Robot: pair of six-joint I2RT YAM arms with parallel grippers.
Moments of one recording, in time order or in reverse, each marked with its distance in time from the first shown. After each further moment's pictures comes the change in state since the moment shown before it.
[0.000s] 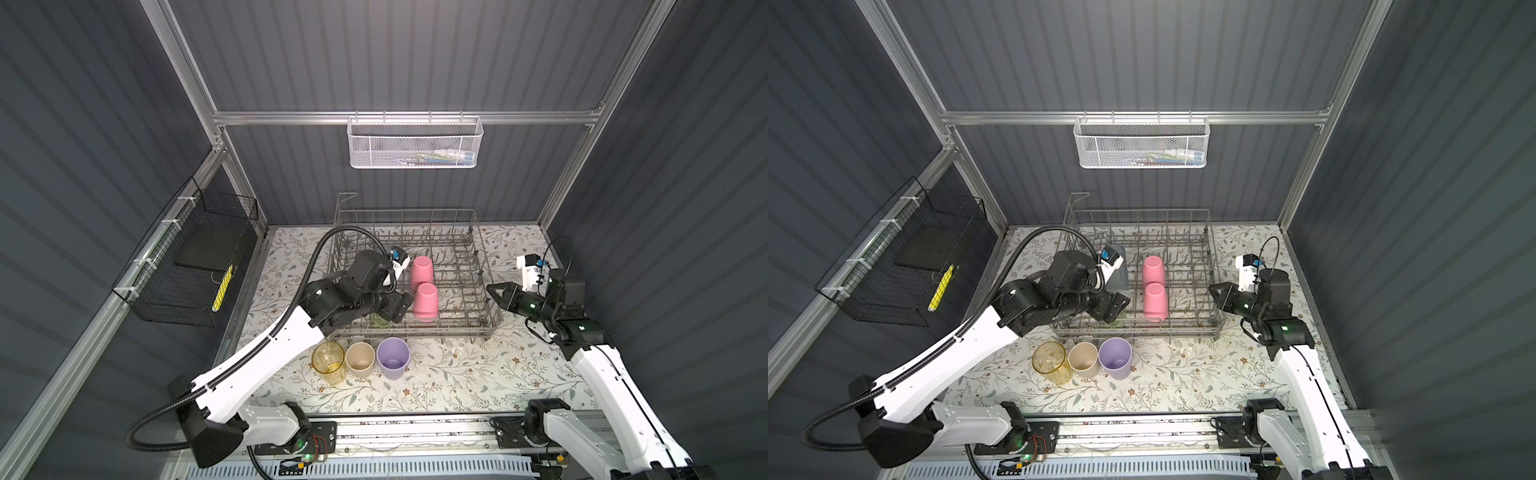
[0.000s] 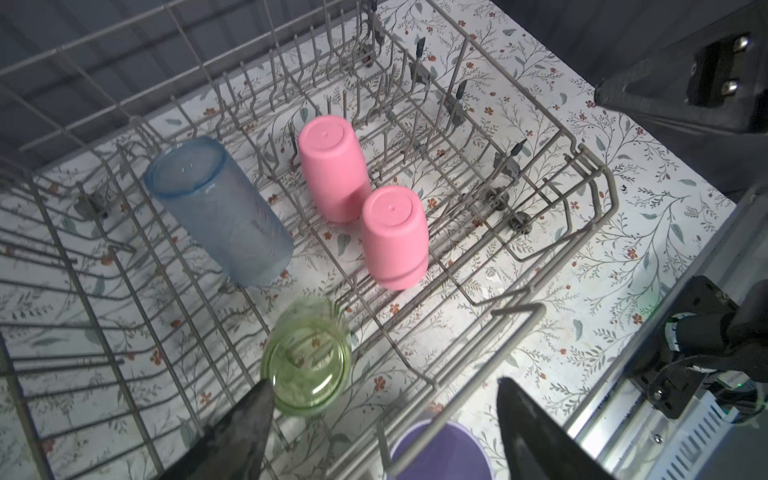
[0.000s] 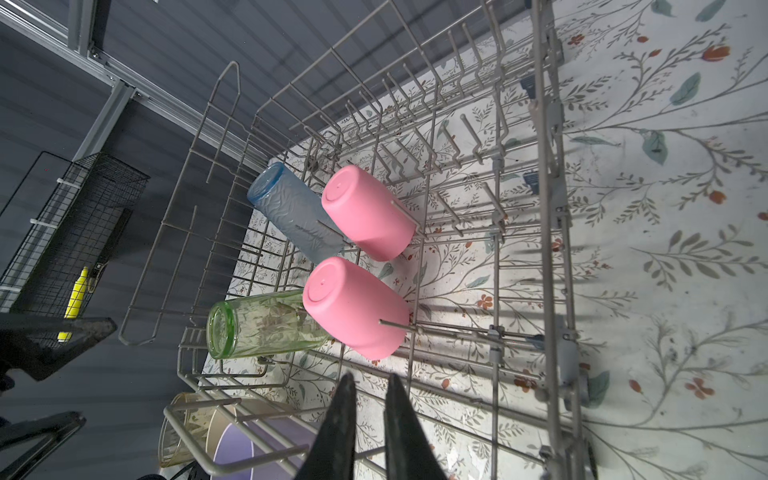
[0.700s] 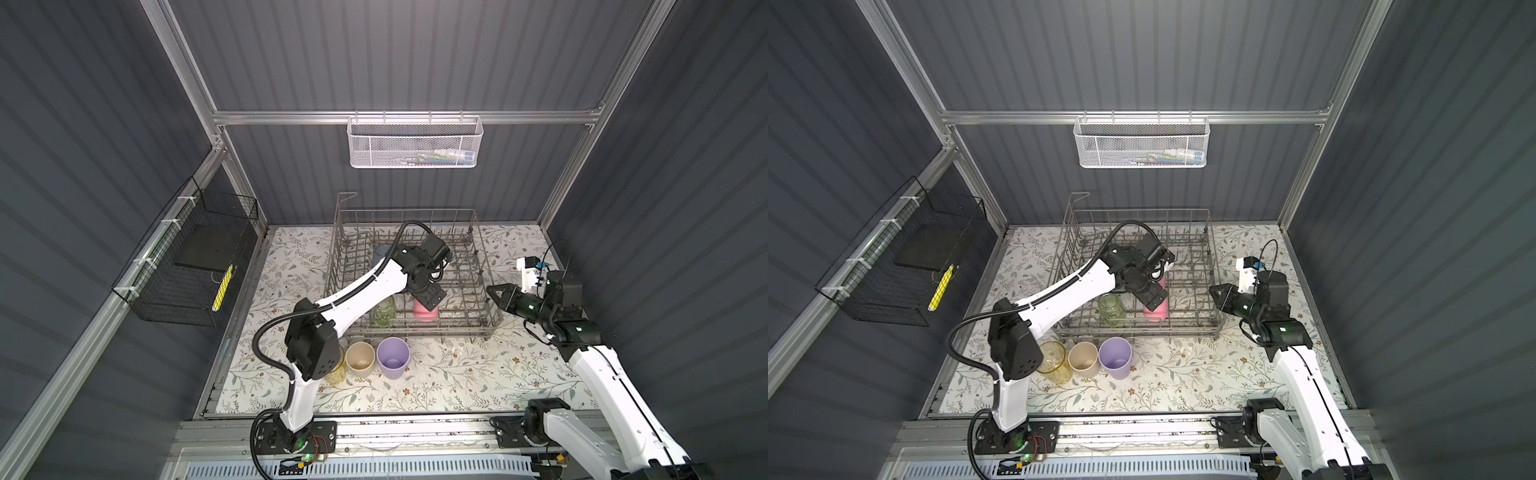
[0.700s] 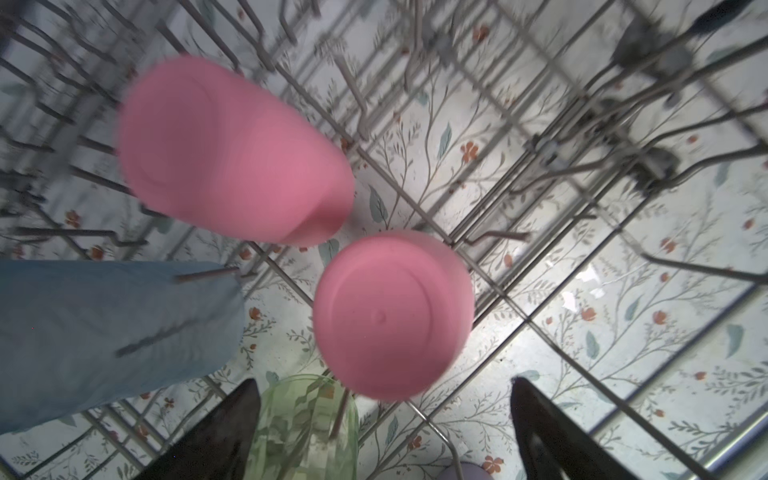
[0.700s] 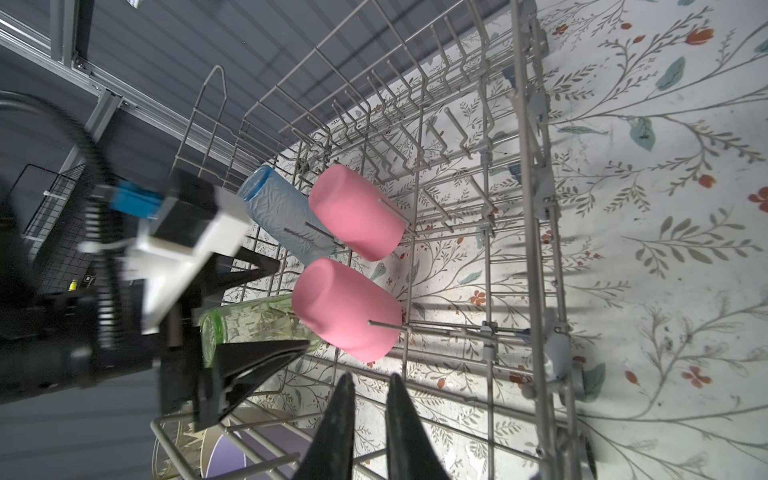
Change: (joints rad) left arm 0.000 0.686 0.550 -0.178 -0.017 0.194; right arm 0.003 0.000 -0.038 0.030 0.024 0.034
